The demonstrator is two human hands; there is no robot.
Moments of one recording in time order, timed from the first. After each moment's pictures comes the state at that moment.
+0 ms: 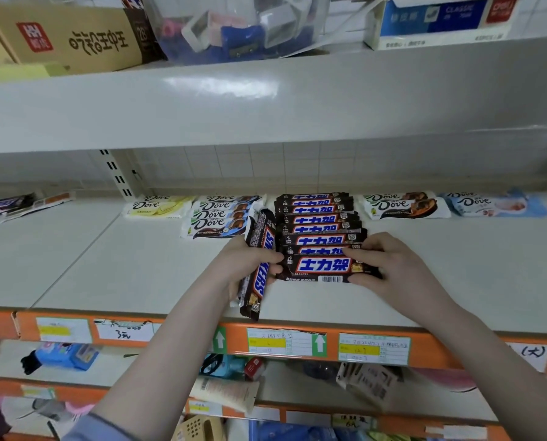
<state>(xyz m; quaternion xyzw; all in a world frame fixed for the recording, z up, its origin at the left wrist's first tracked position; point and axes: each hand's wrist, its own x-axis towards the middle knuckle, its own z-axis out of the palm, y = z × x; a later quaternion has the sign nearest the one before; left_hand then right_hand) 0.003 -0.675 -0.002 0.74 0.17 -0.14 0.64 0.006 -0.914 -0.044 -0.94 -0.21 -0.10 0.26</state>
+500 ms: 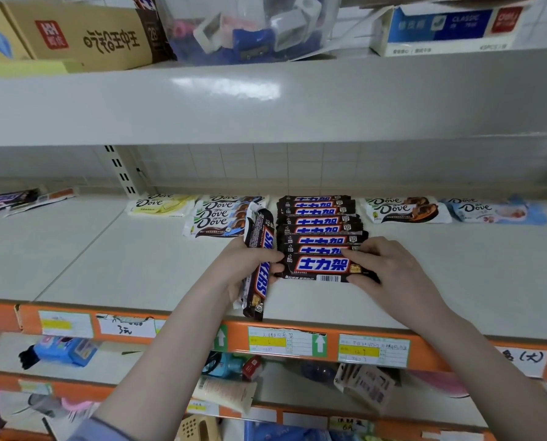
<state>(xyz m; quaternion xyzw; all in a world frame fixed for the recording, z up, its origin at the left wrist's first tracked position) -0.002 -0.674 -0.005 0.72 0.16 -0.13 0.67 0.003 -0.907 -0.045 -0.95 -0.22 -0.15 0.17</state>
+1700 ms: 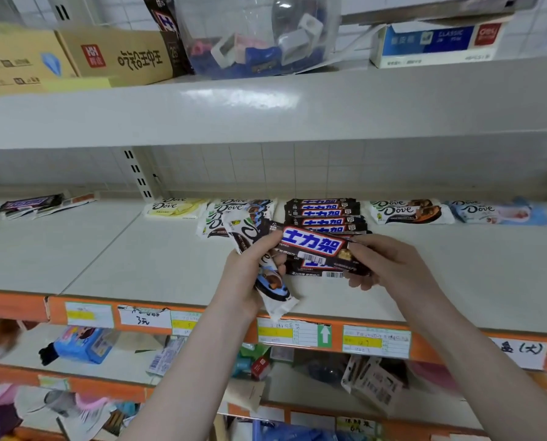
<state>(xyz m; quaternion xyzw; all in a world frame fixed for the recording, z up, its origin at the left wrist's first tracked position) -0.036 -0.687 -0.008 0.50 0.17 -0.04 0.85 -0.035 -0.882 0.000 -0.74 -0.06 0.03 0.67</state>
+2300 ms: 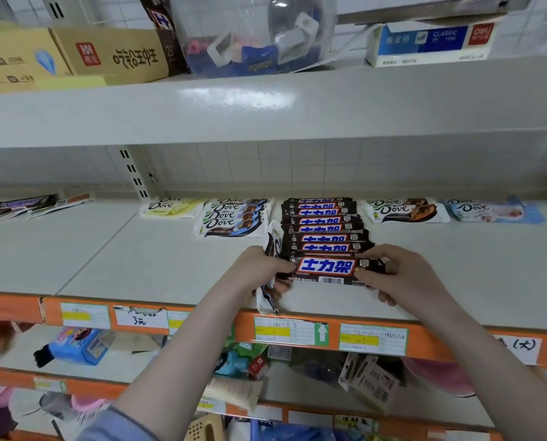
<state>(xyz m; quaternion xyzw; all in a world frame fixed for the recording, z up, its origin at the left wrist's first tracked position) -0.020 -0.687 -0.004 0.78 0.14 -0.14 0.59 -0.025 -0.904 -0.021 -0.86 -0.03 0.02 0.51</state>
